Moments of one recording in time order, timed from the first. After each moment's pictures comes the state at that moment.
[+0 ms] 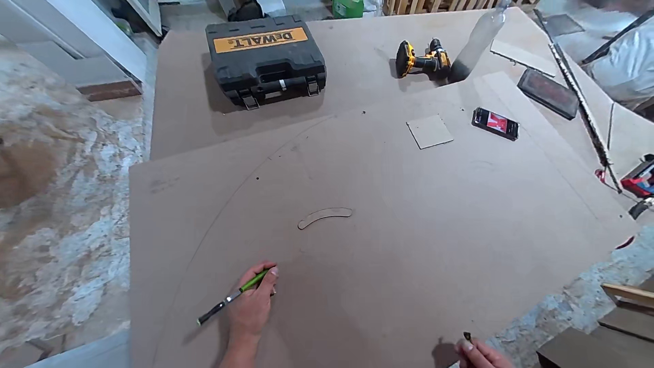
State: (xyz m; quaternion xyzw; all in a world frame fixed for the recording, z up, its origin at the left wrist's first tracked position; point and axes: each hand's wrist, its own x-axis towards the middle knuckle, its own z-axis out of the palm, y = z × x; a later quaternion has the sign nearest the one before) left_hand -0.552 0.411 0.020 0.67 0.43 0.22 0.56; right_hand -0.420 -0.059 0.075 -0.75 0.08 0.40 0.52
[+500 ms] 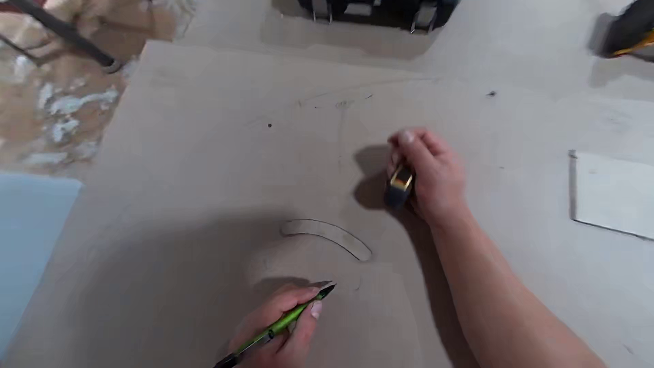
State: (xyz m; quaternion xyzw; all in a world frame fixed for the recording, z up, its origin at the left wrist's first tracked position) left_hand -0.428 0.294 0.000 0.68 0.44 0.37 0.46; right_hand -0.124 0.374 0.005 -0.54 -0.37 0.41 0.64
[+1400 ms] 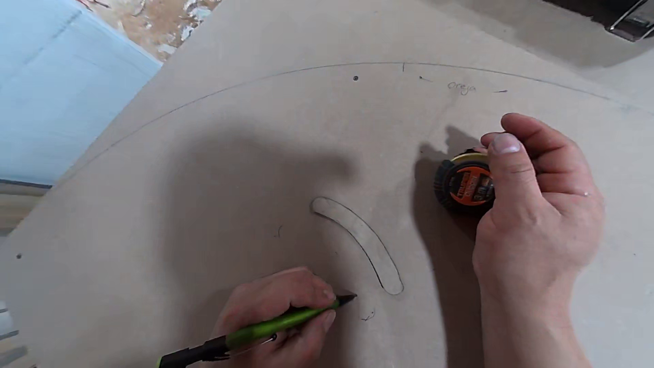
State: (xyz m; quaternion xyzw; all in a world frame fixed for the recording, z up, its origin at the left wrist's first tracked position) left_hand -0.410 0.289 -0.012 0.68 0.43 0.41 0.44; right_hand -0.145 0.395 0.003 -0.59 -0.44 0.32 0.60
